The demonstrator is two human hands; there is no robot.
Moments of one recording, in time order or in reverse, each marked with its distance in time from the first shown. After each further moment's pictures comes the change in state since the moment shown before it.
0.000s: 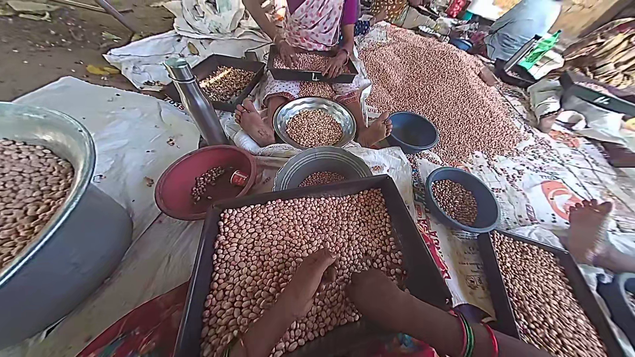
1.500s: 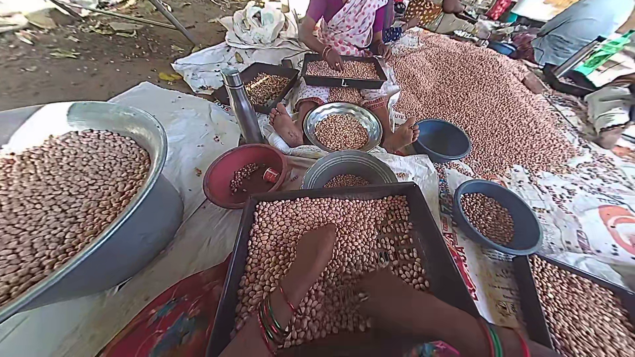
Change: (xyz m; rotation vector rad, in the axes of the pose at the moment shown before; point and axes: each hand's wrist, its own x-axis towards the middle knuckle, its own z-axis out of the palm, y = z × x) left_hand 0.026 0.051 -0.011 1.532 0.246 -0.166; right_hand 0.003 0.011 -0.007 -0.019 0.059 -0.319
